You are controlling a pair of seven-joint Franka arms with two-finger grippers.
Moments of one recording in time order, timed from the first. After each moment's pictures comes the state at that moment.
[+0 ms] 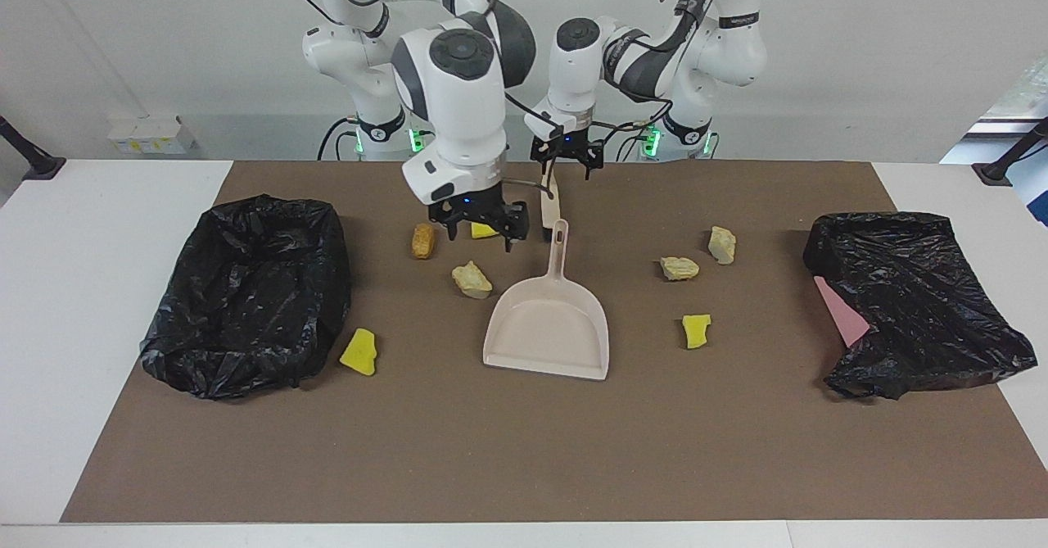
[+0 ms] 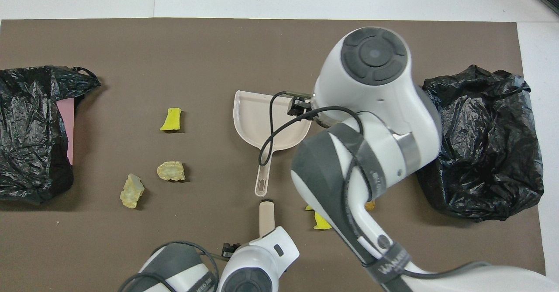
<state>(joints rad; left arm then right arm) -0.90 -0.18 -0.09 -2.42 -0.05 2.22 -0.71 0.42 0.35 0.10 -1.43 -0.03 1.78 0.78</state>
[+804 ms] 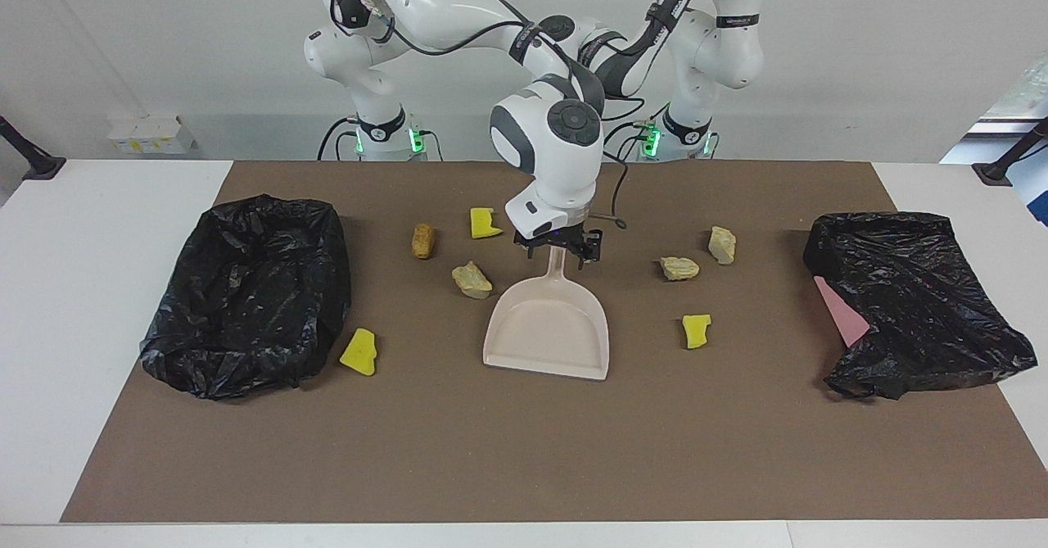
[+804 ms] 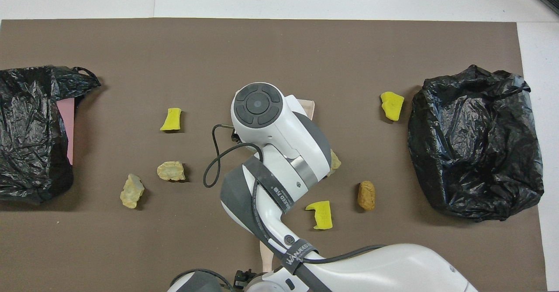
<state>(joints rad) -1.03 -0.18 -0.09 -2.52 -0.05 2.31 -0.84 0.57 0.52 0.10 -1.42 -0.02 1.90 0.93</state>
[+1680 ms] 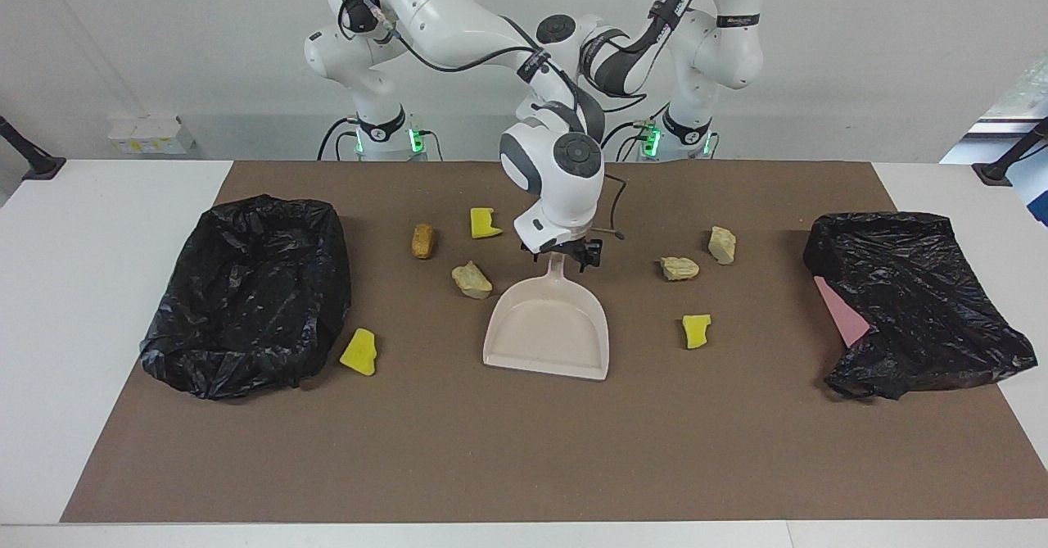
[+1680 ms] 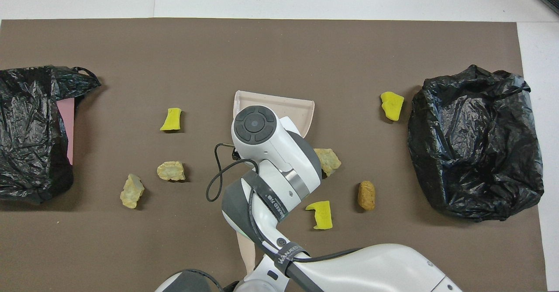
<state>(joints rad) -0.99 -0.25 -0.05 -2.52 -0.06 2.15 -1.18 0.60 0.51 0.10 -1.56 0.03 1.97 0.94</state>
